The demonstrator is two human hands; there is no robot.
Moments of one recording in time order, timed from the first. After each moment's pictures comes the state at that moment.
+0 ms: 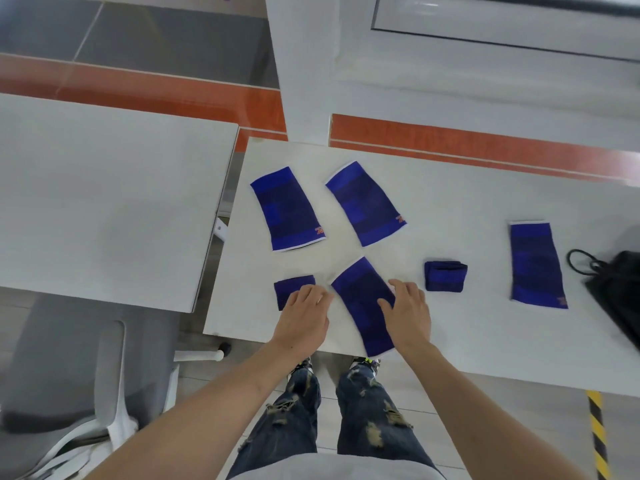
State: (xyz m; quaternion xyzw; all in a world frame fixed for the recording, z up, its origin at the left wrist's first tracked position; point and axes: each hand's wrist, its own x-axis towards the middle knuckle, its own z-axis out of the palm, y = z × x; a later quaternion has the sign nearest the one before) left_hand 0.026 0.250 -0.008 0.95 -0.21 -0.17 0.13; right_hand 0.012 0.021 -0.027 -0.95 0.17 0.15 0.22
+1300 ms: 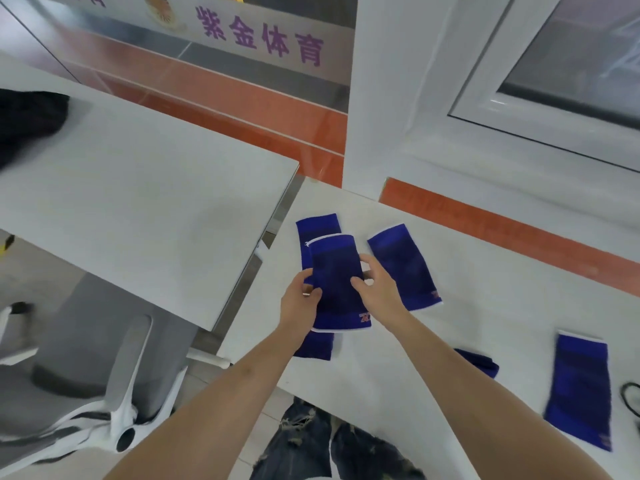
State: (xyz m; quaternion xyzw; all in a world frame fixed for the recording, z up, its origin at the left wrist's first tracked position) left_hand 0.140 0.267 0.031 0.75 0.33 -0.12 0.57; right_hand 0.199 0.100 0.020 -0.83 0.06 0.24 0.49
